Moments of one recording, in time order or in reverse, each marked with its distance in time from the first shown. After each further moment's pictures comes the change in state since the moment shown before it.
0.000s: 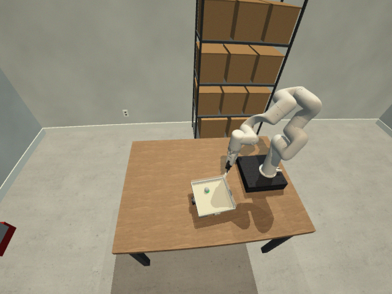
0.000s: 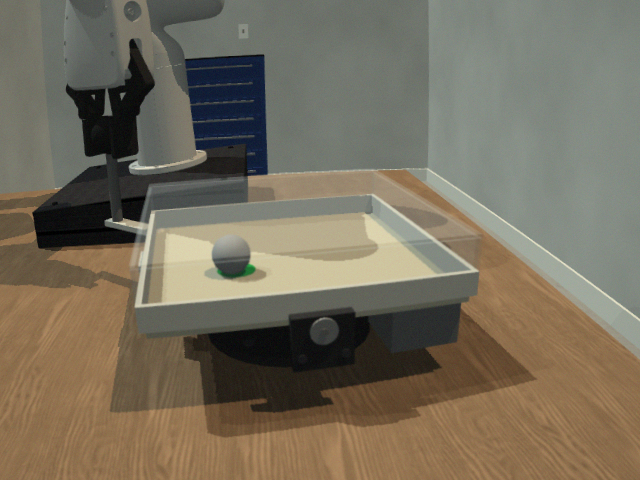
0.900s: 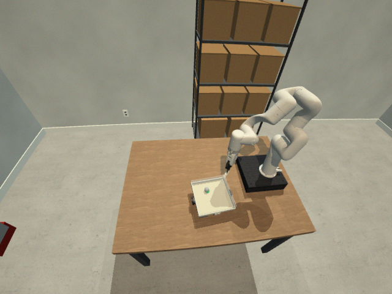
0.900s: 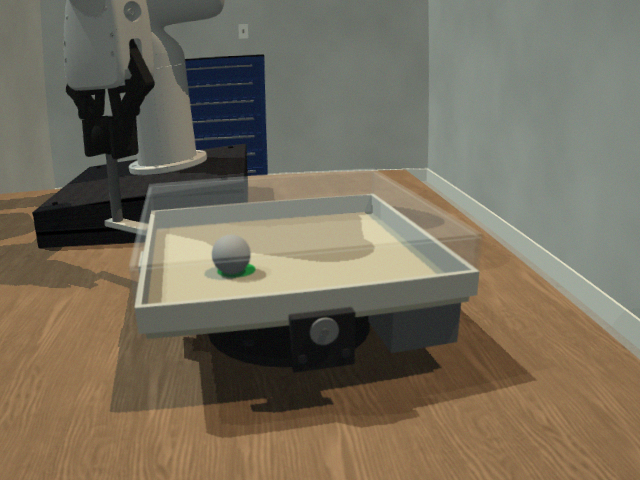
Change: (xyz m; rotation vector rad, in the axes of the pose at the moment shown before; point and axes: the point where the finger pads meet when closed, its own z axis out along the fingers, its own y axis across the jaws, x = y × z) arm 0.000 0.000 0.000 0.000 0.000 0.000
